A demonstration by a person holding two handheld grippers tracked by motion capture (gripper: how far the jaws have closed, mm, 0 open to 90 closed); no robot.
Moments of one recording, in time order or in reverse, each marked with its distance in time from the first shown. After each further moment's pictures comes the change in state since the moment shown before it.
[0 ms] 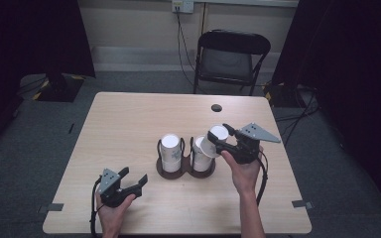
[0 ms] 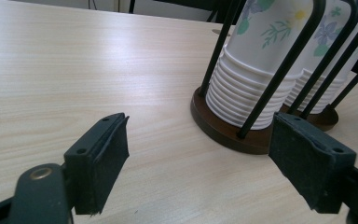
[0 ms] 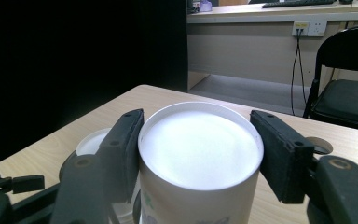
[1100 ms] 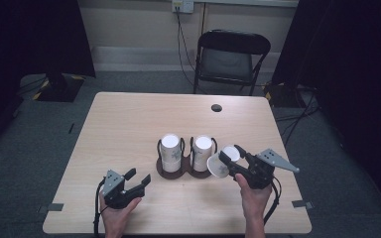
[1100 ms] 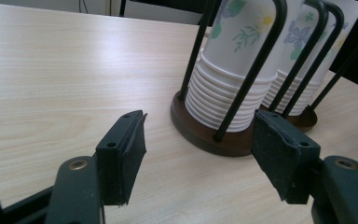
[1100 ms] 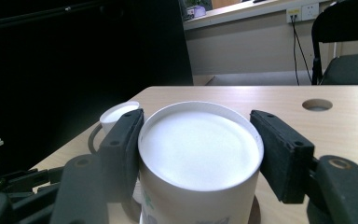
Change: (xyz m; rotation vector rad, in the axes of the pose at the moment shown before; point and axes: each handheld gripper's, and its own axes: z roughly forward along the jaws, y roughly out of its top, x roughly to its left) left arm -0.016 0.002 0.000 -0.007 -0.035 0.004; right arm 0.000 -0.048 -0.051 -0.055 0.006 0.161
